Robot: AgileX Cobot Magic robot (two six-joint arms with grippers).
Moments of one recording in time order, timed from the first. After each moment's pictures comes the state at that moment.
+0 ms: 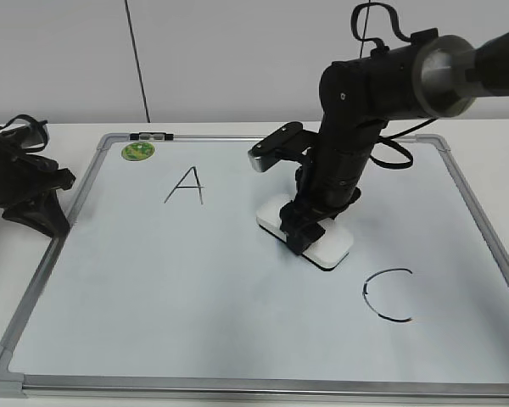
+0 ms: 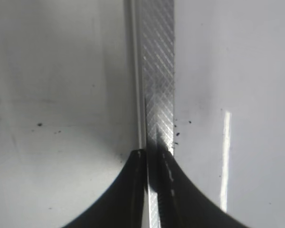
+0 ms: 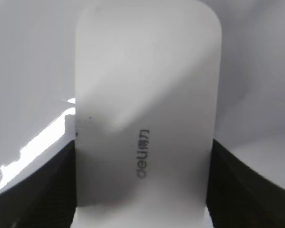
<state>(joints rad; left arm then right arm) 0.05 2.17 -1.48 -0.41 0.93 0.31 0.44 2.16 -1.57 0.05 0.88 -0.44</state>
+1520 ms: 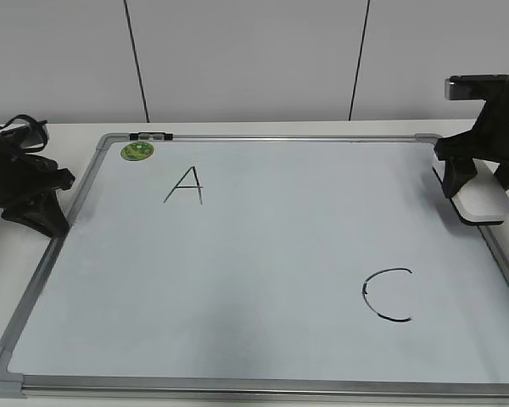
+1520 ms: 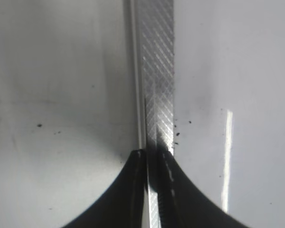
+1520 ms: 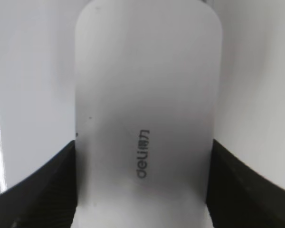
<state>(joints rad) 0.05 2.17 -1.48 -0.40 0.93 0.31 -0.02 2.04 -1.57 0.02 0.99 -0.10</state>
